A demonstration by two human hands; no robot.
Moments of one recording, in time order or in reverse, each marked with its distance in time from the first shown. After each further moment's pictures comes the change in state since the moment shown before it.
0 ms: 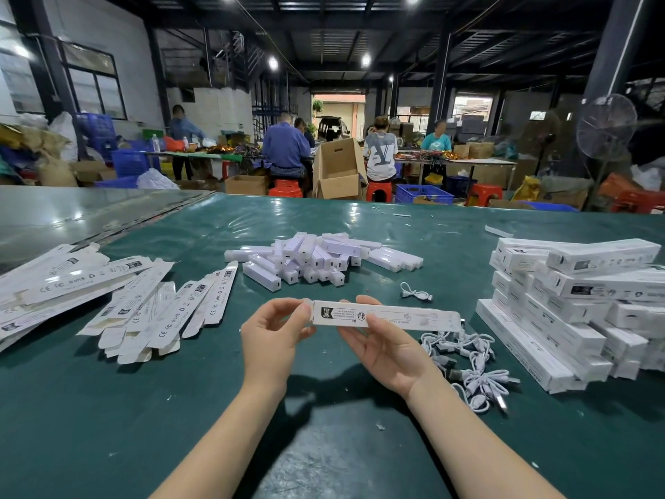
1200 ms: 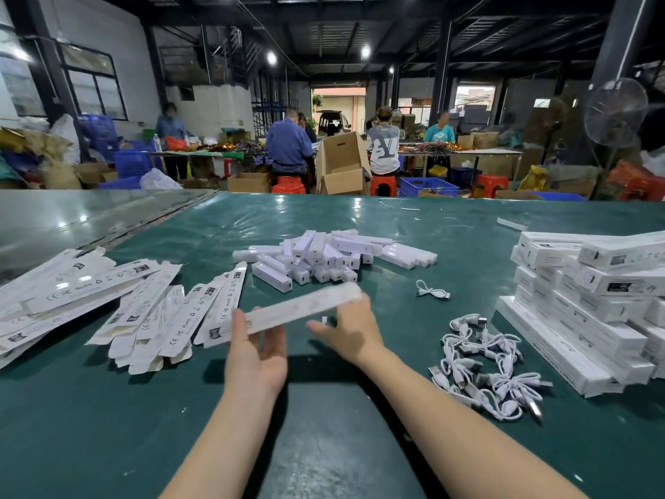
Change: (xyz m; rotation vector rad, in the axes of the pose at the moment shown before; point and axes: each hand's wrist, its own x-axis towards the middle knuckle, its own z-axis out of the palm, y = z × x) left_hand 0.029 0.010 -0.022 -0.814 0.460 -0.507; right_hand 0.073 0.042 0.003 -1.782 0.277 -0.230
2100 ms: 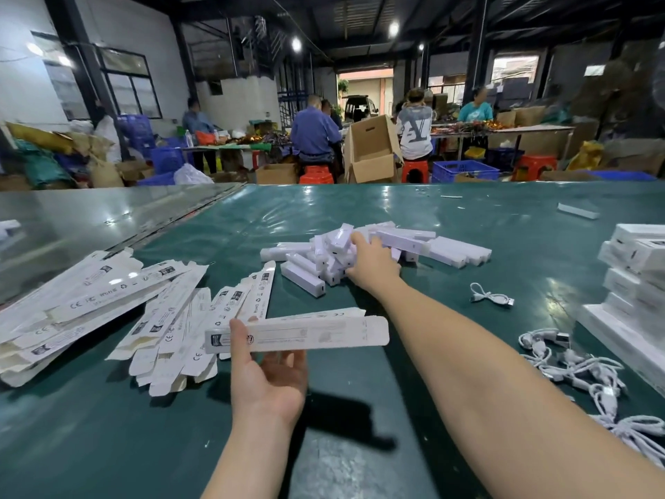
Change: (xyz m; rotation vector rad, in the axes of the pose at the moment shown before) left_hand 0.028 0.017 -0.014 0.021 -0.009 0.025; right_hand 0.138 -0.002 0.013 -0.355 -0.054 0.099
